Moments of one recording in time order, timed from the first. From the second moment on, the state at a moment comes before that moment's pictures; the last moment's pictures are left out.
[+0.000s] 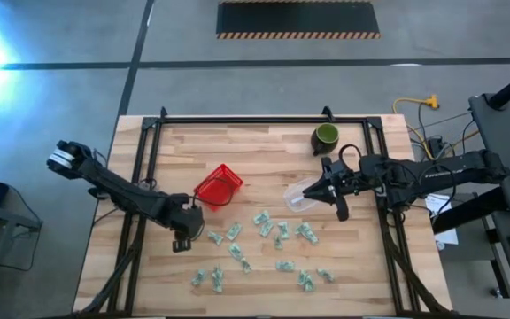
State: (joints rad) left arm -0.43 1.28 0.67 -0.72 -0.05 -0.59; right arm 0.08 0.89 0.63 0.07 -0.10 0.37
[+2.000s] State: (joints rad) left arm -0.46 1.42 0.79 -0.85 -0.15 -0.59; right arm 0.11 0.89 0.63 0.08 -0.05 0.38
